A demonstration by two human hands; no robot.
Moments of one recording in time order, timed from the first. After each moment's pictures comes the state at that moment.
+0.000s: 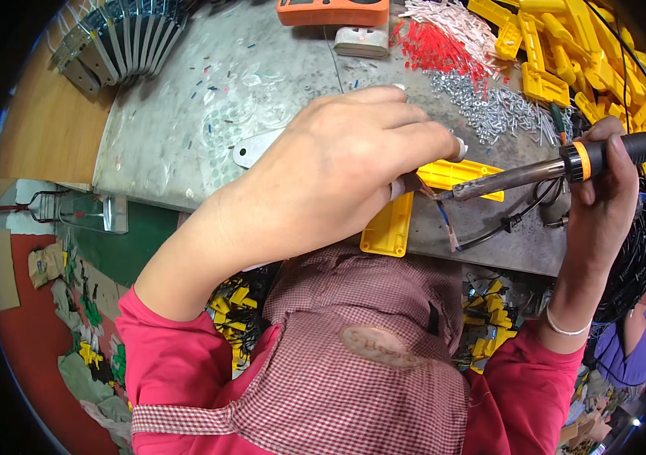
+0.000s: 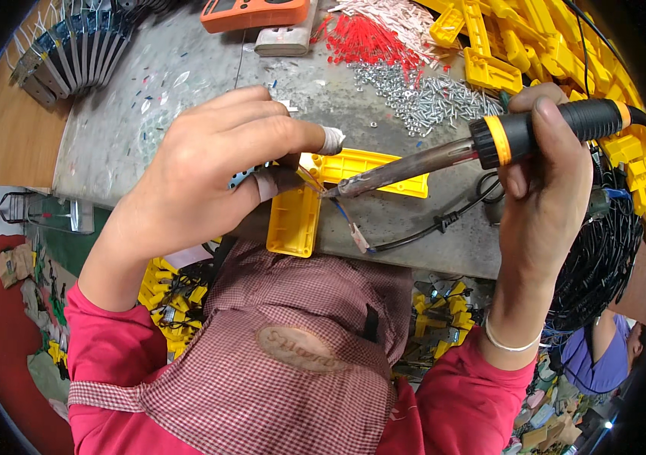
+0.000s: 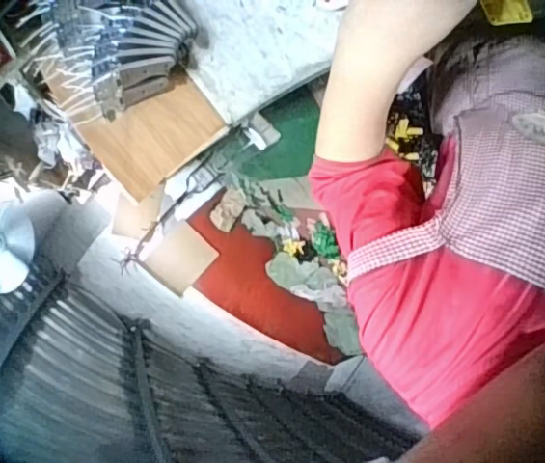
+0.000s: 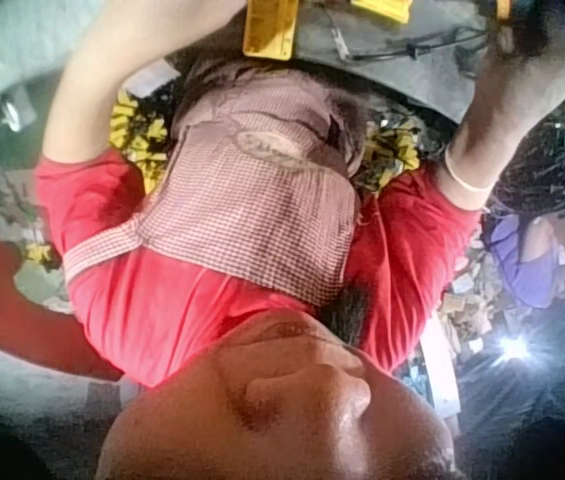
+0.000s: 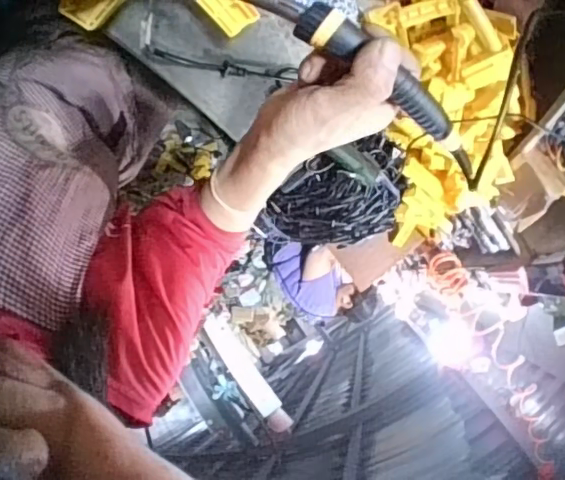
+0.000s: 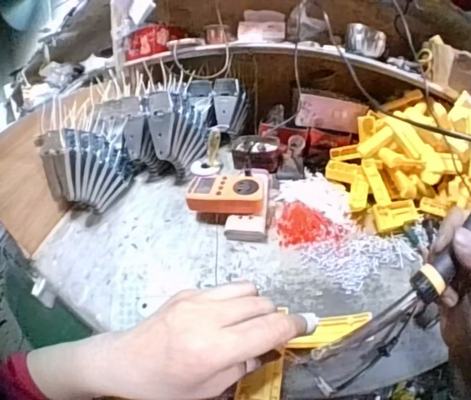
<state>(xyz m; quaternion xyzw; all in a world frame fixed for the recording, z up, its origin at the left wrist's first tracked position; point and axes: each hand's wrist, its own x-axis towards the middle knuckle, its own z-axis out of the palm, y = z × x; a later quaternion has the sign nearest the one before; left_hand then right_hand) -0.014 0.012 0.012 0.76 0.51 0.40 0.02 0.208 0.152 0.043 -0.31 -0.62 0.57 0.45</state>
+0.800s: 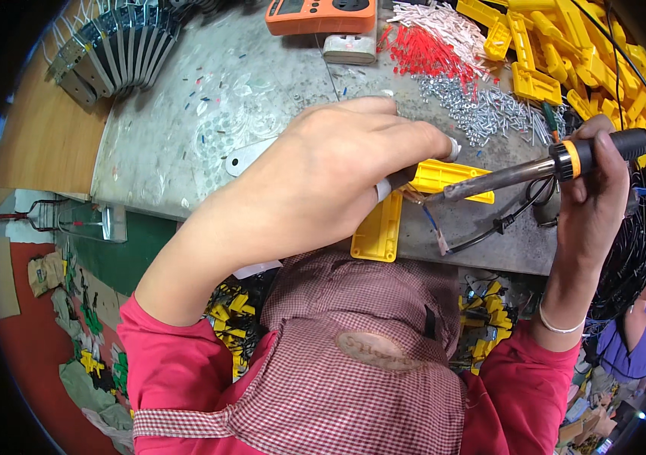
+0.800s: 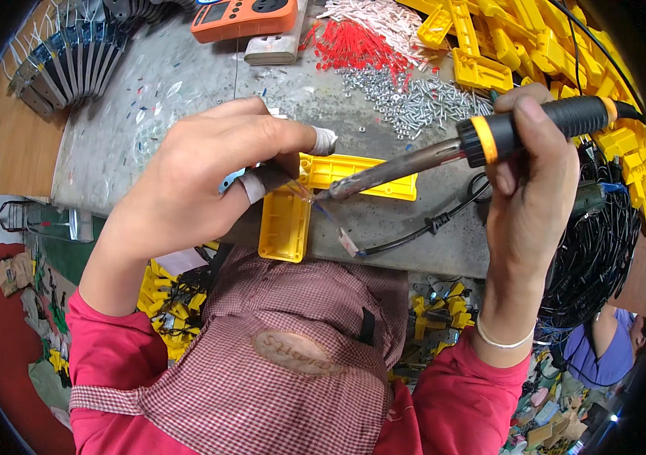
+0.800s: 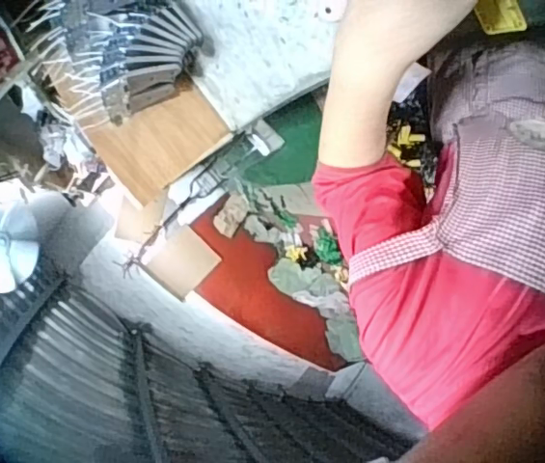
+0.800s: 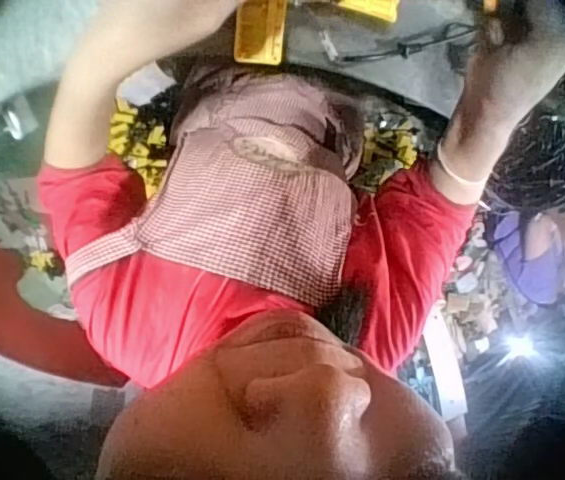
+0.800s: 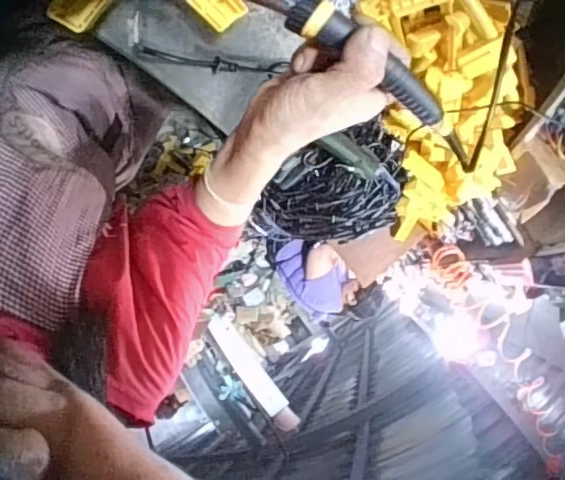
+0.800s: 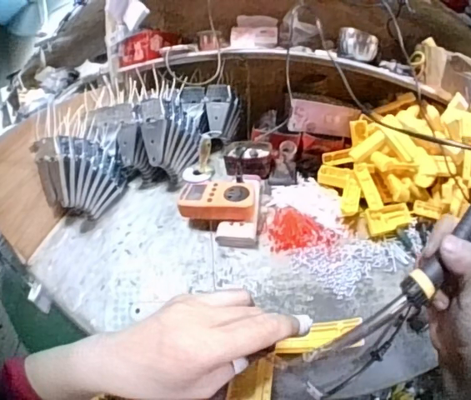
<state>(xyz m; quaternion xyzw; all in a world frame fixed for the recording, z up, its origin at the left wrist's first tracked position) -0.016 0.014 0.014 0.76 0.52 0.38 0.08 0.211 0.155 0.041 -0.30 -0.61 0.57 0.46</state>
